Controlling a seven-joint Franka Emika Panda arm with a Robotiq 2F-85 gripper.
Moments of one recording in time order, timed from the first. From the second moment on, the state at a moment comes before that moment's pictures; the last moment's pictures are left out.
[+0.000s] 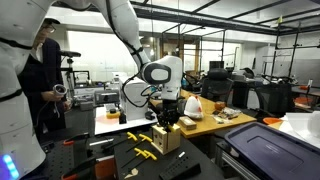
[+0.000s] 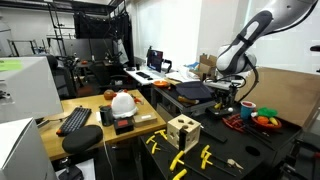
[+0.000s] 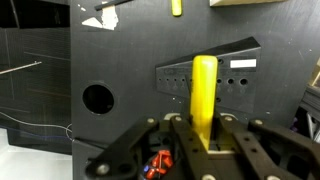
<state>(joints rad) 0.00 0.48 -0.20 -2.15 0.15 2.57 1.29</state>
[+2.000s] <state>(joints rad) -0.03 0.65 -0.20 -2.05 0.22 2.66 1.30</state>
